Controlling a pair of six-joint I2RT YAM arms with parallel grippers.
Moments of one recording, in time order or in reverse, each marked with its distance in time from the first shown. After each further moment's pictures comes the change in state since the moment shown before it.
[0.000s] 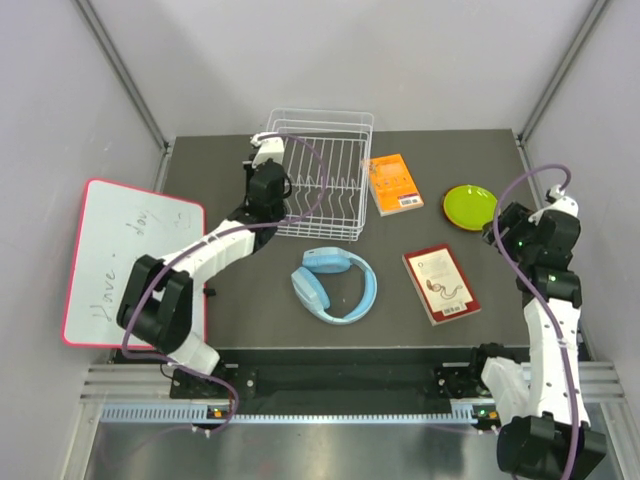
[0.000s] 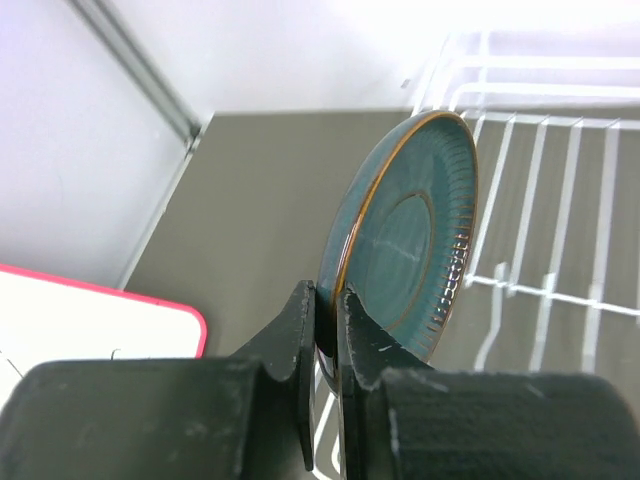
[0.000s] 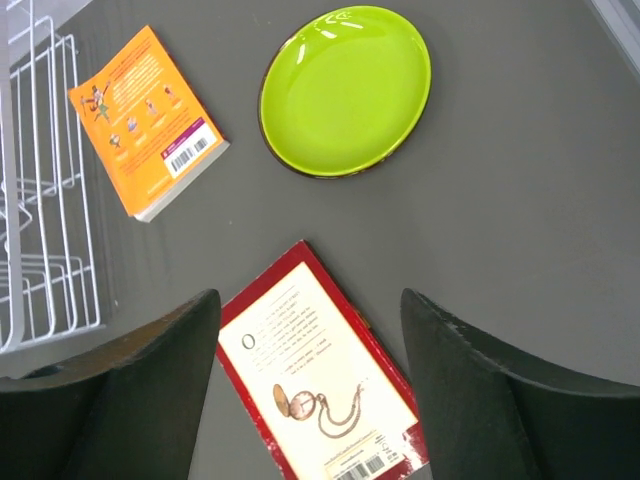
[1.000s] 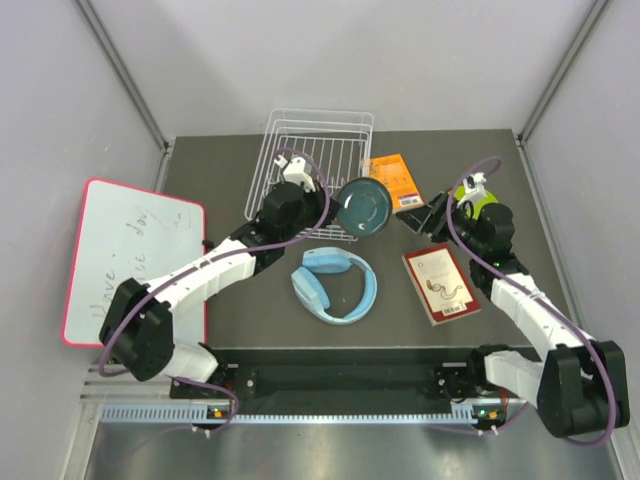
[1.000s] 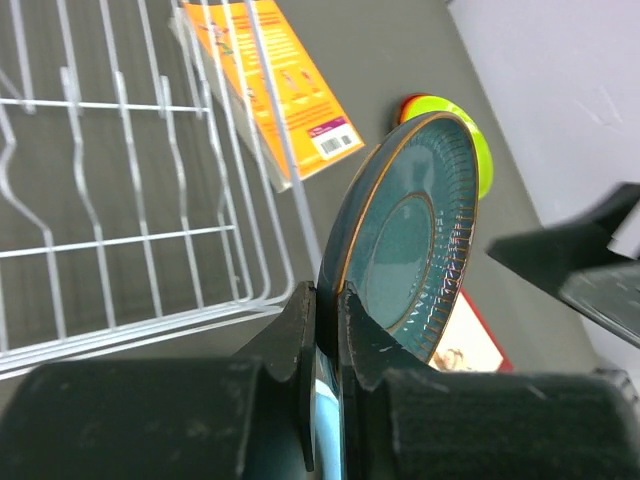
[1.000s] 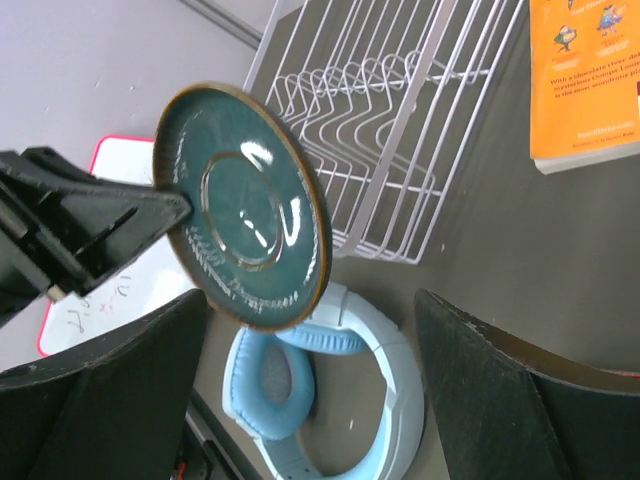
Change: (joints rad) left arm -0.186 -0.168 -0.055 -0.196 0.731 -0.691; right arm 0.400 0.269 -0.213 0.809 -0.435 0.394
